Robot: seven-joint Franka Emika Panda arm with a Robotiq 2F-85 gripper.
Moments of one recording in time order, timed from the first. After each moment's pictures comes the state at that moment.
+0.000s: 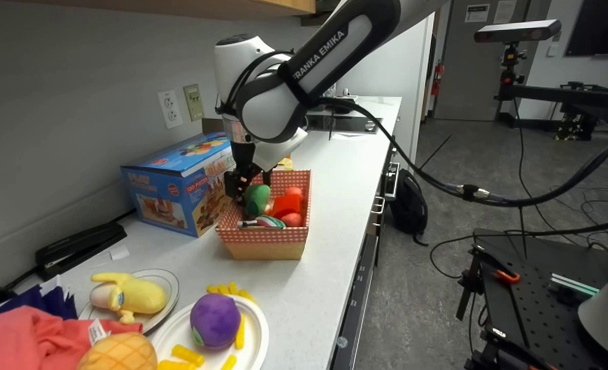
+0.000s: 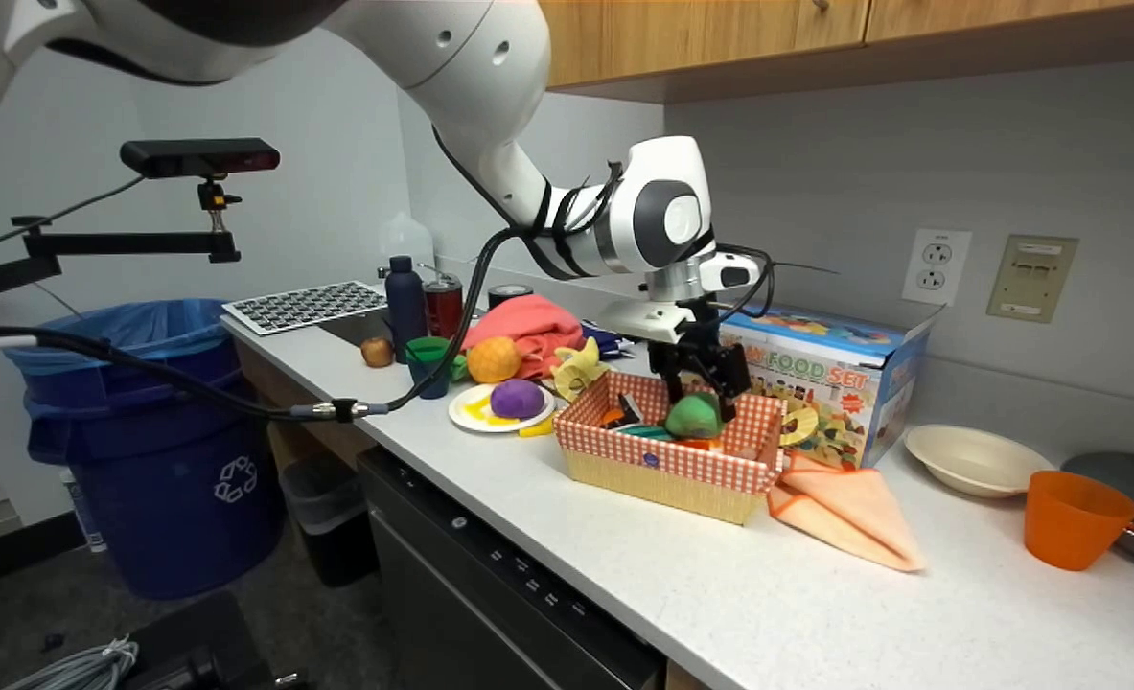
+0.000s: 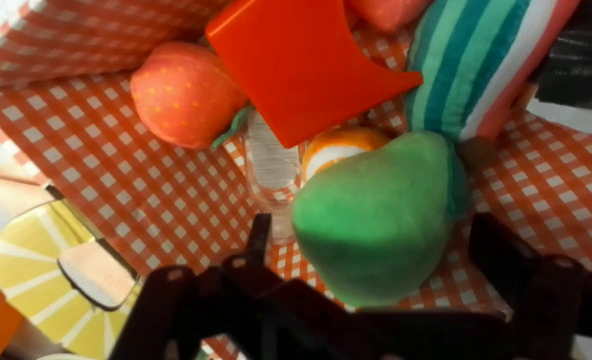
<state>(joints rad) 0.06 0.60 -0.06 -1.62 -0.21 2.36 0.32</state>
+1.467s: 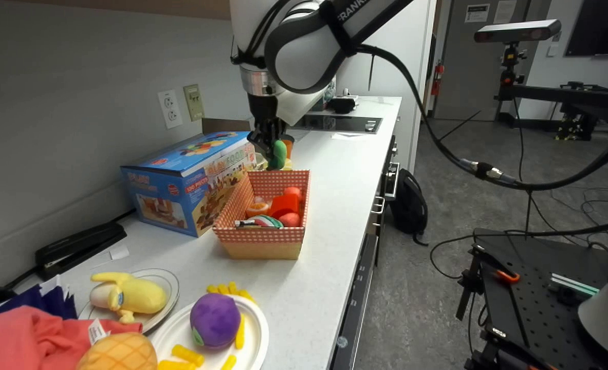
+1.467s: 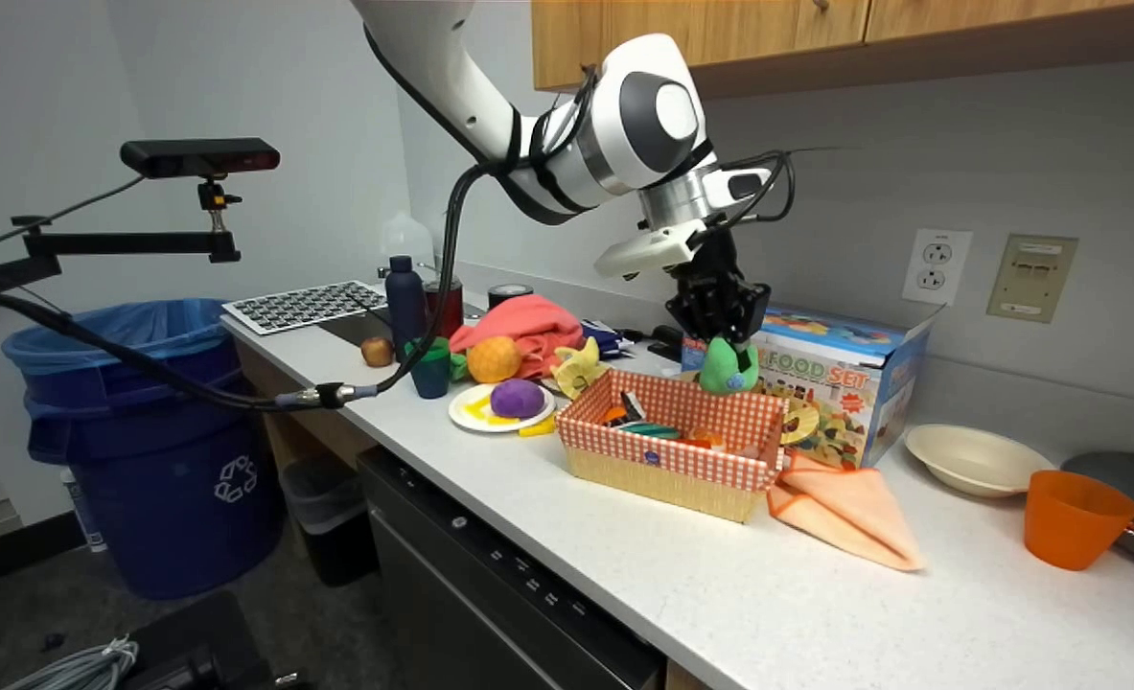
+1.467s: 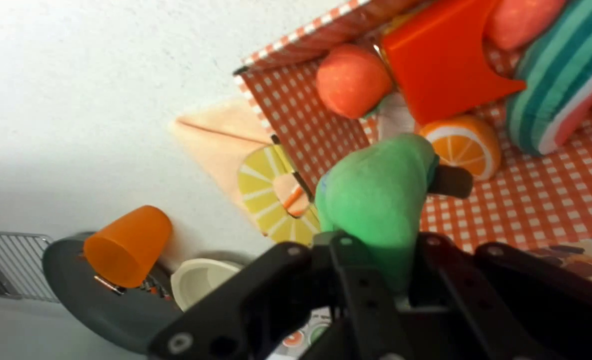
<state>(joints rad) 0.09 0.35 -0.13 -1.77 -0.39 2.31 0.34</state>
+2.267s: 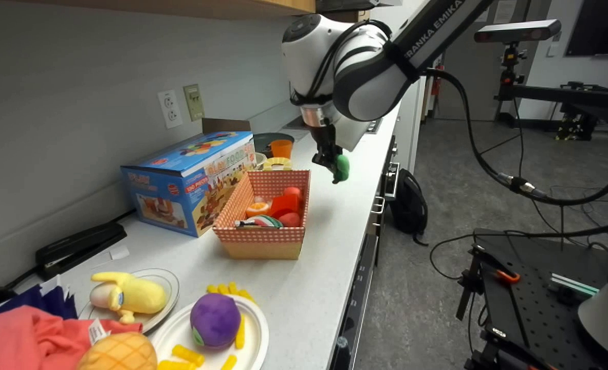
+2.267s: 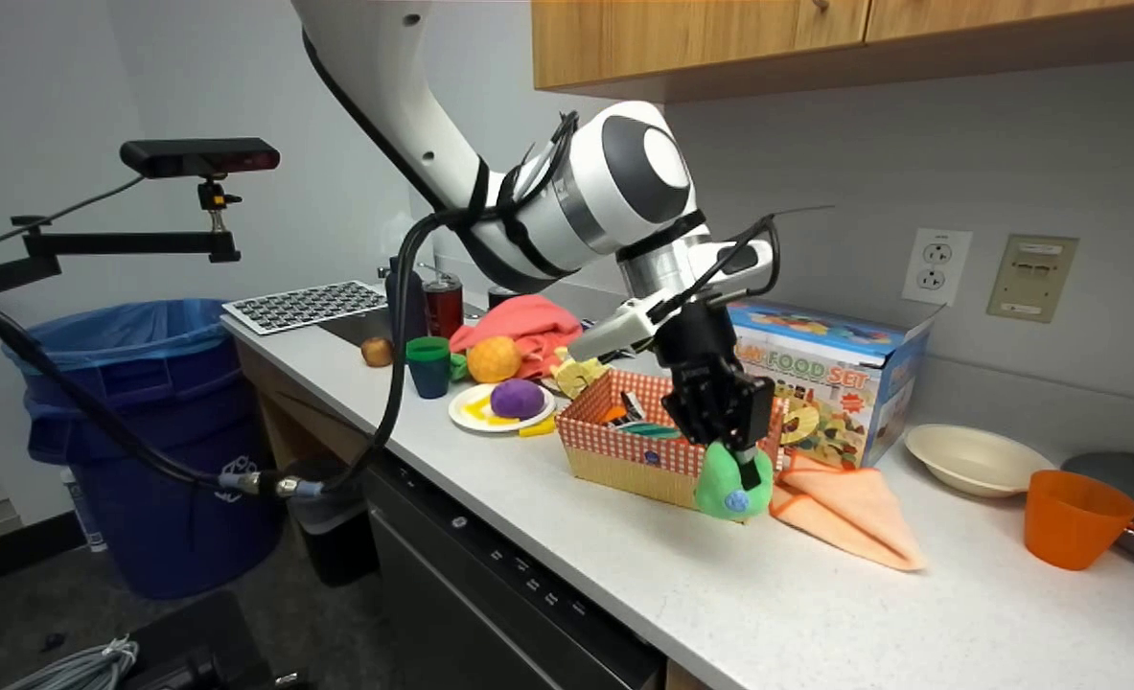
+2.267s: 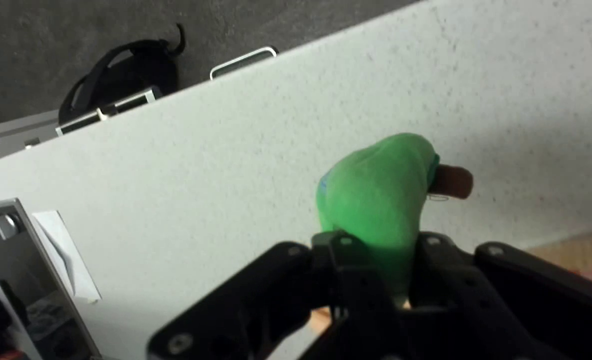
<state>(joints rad) 0.06 0.22 -0.18 -2.09 -0.62 2.25 0.56</state>
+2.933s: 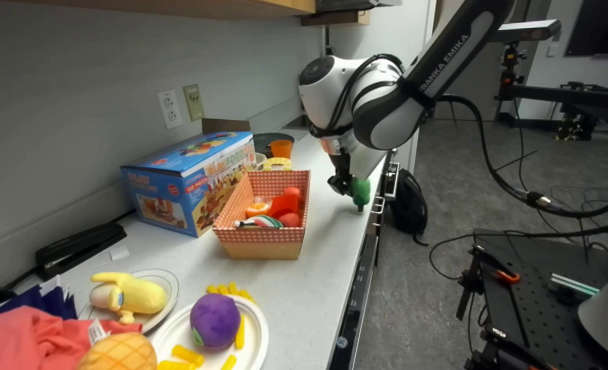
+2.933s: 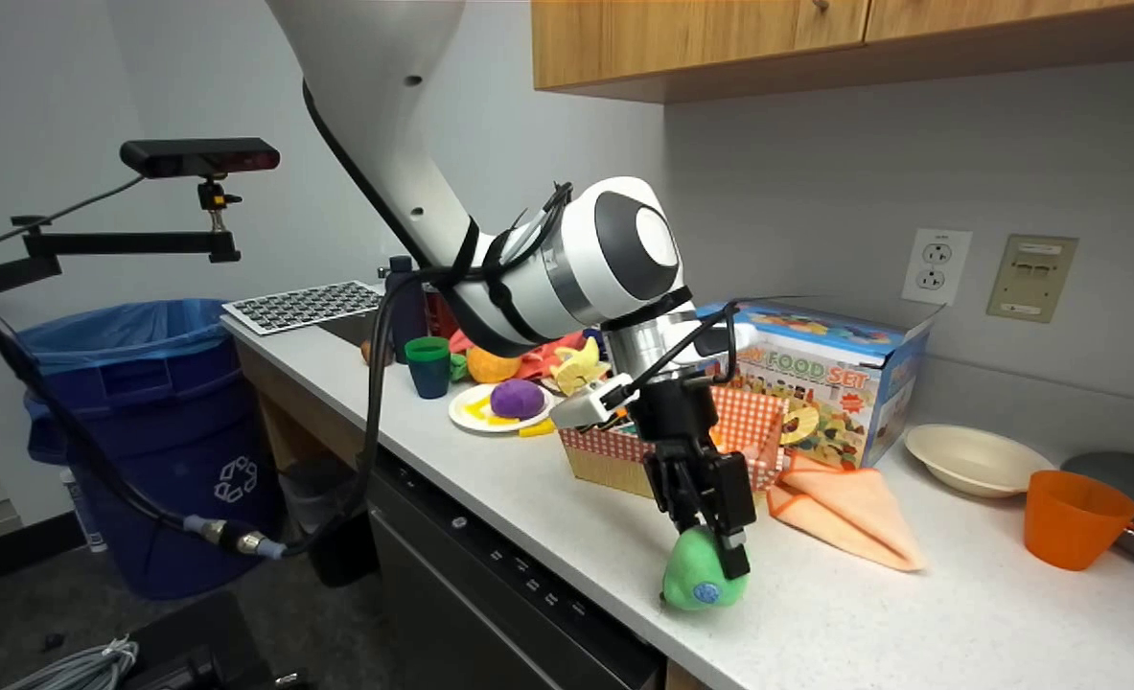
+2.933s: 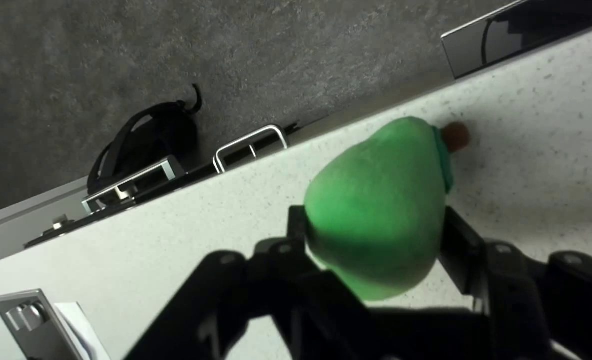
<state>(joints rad) 0.04 0.26 -0.18 -2.20 -0.67 2.29 0.76</state>
